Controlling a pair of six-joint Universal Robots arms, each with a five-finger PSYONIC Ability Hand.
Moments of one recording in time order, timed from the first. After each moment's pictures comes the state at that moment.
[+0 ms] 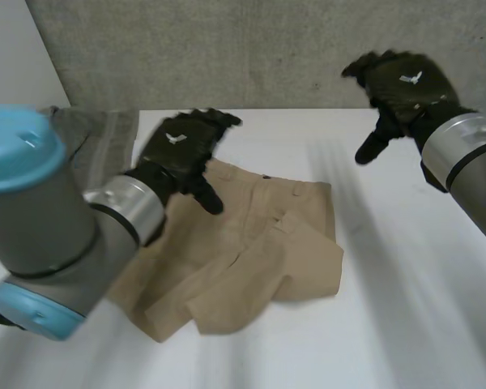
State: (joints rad) left arm 4.15 -1.83 -1.48 3.25 -1.47 3.17; right arm 1.92 -1.35 1.35 0.03 1.38 2.87; left_hand 0.19 0.20 0.21 0.20 0.05; right_hand 0.20 0.22 0.21 0.23 0.07
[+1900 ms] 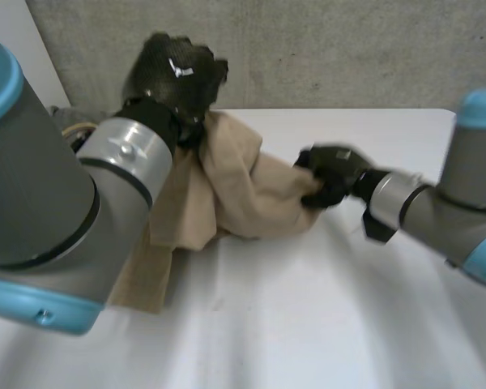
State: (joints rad) left arm 4.00 -1.80 -1.26 3.20 -1.73 3.69; right arm 1.91 -1.07 1.26 0.10 1.10 3.12; left_hand 1.15 1.20 1.19 1.20 0.96; right_hand 0.97 1.17 1.18 1.18 0.98
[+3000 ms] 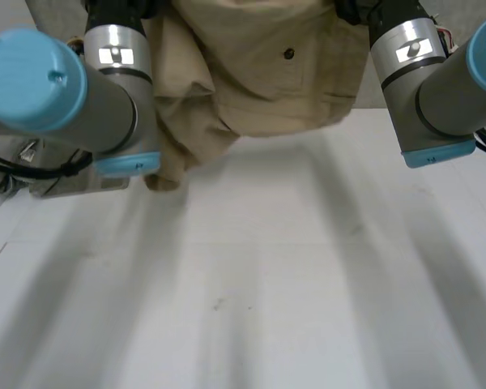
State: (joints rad) left arm 4.17 -2.14 -0.96 3.84 -1.83 3.57; right arm 2.00 -0.99 0.90 -0.55 1.38 2.81; left_hand 1.15 1.20 1.19 1.20 0.96; right_hand 0.98 1.17 1.18 1.19 0.99
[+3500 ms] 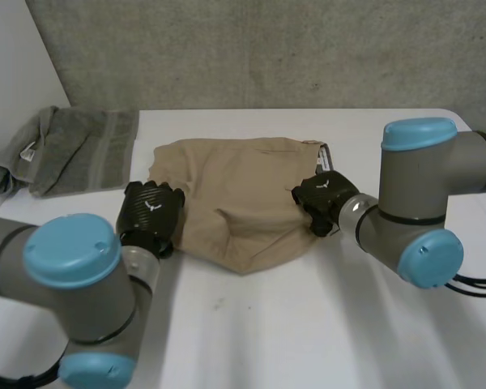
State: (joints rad) left arm 4.11 -1.98 -1.75 3.58 -1.86 3.57; right arm 2.05 -0.84 1.10 0.21 1.40 2.70; left_hand 0.51 0.56 0.57 0.56 0.38; right_hand 0.99 1.17 1.18 1.19 0.99
